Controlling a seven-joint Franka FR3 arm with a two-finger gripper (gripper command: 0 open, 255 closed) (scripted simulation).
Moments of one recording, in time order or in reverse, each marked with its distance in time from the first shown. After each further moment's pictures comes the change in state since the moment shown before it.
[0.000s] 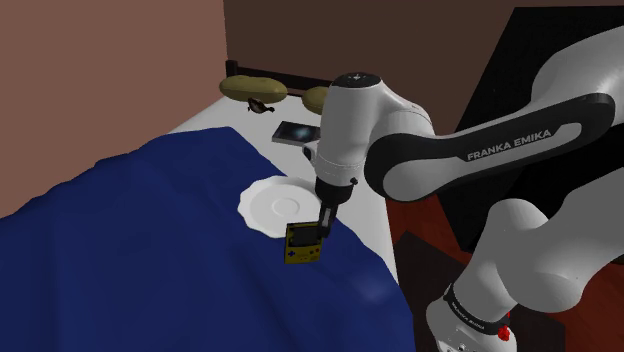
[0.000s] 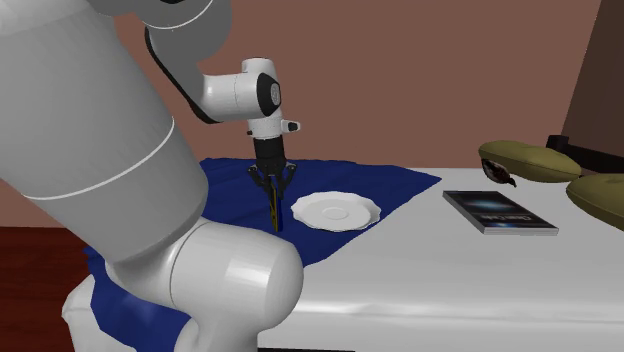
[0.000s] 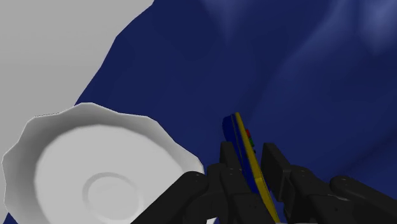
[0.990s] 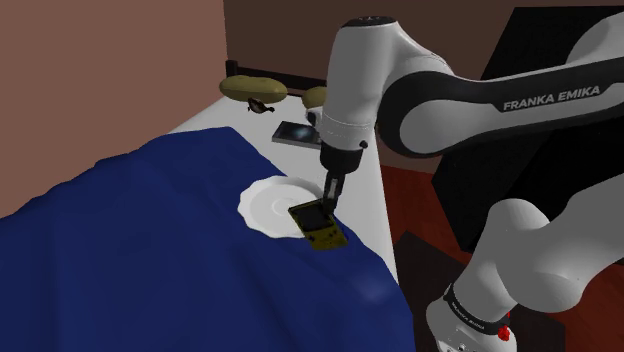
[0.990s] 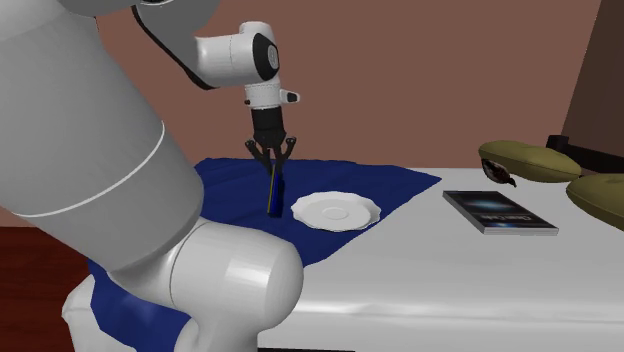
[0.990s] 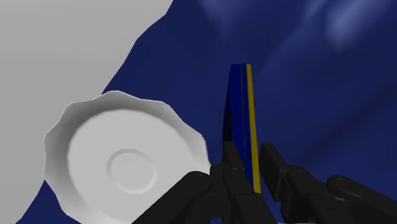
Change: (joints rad) arm 0.000 -0.057 -0.019 0.144 0.001 -0.201 -0.017
